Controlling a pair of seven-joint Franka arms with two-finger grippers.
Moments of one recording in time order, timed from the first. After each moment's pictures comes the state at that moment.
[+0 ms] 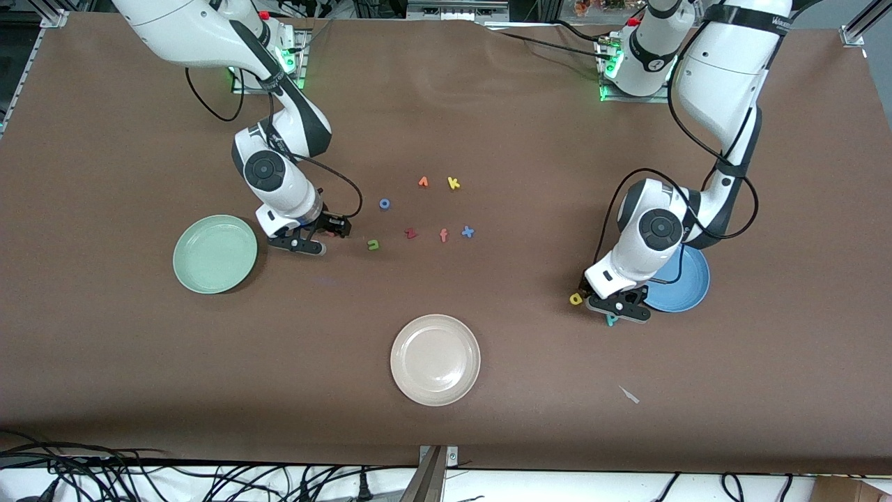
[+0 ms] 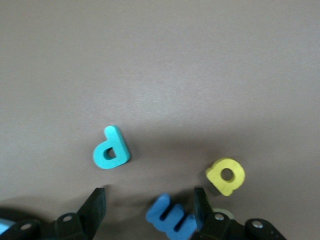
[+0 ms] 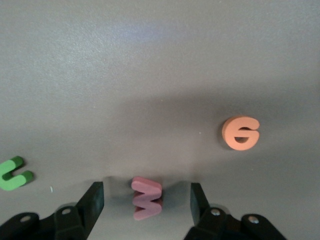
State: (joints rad) left arm -0.25 0.64 0.00 -1.89 0.10 2.63 -0.06; right arm 0.15 0.45 0.27 -2.20 -0.13 2.60 0.70
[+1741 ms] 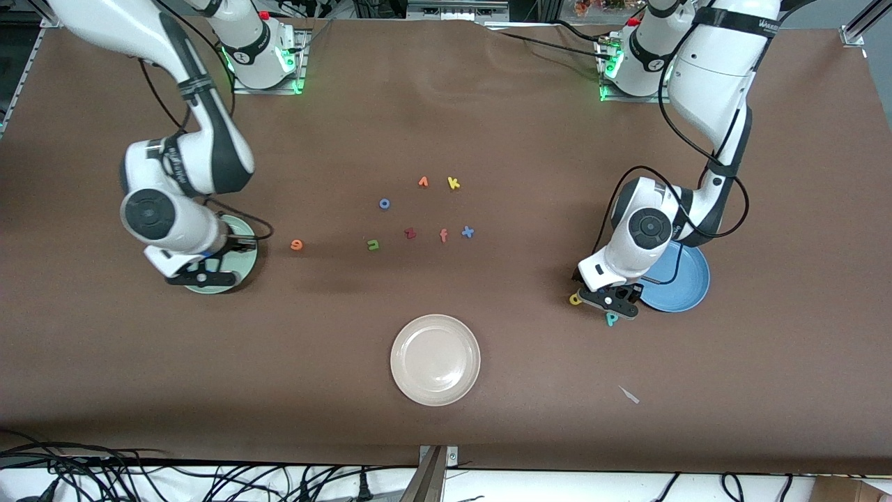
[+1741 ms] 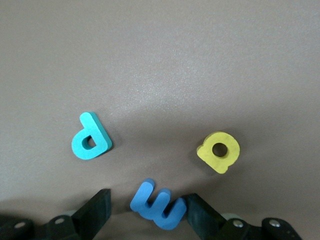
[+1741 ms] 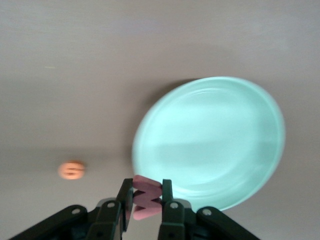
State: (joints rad) left arm -0.29 0.65 0.04 -1.91 0.10 2.62 0.05; right arm 0.13 0.39 -0.01 -1.89 -0.14 2.09 0.17
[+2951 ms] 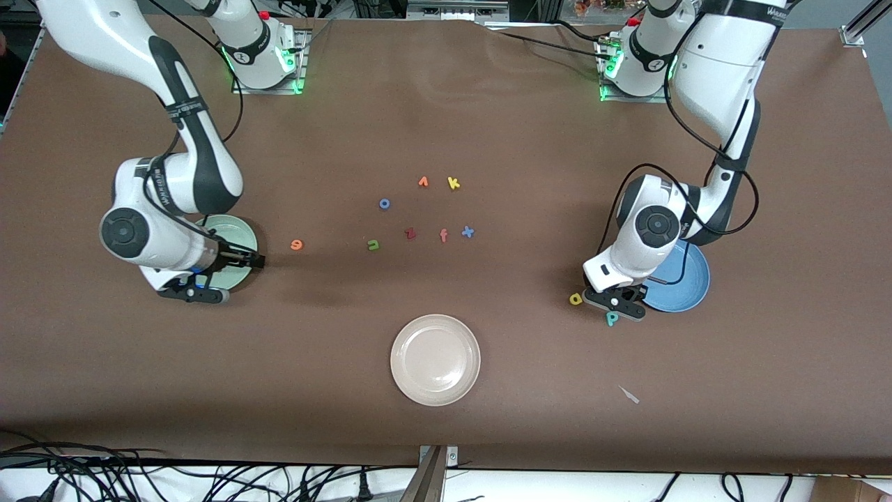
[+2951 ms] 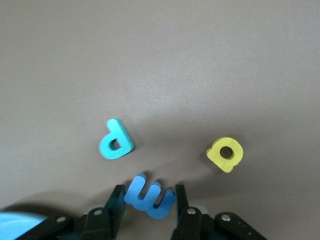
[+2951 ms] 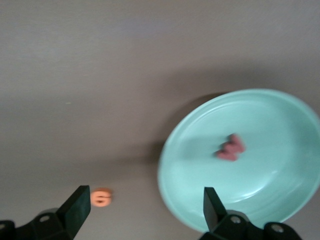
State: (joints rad) left arm -0.29 0.60 0.05 -1.90 0.10 2.56 0.05; right arm 0.12 0.47 0.04 -1.82 0.00 2.13 0.32
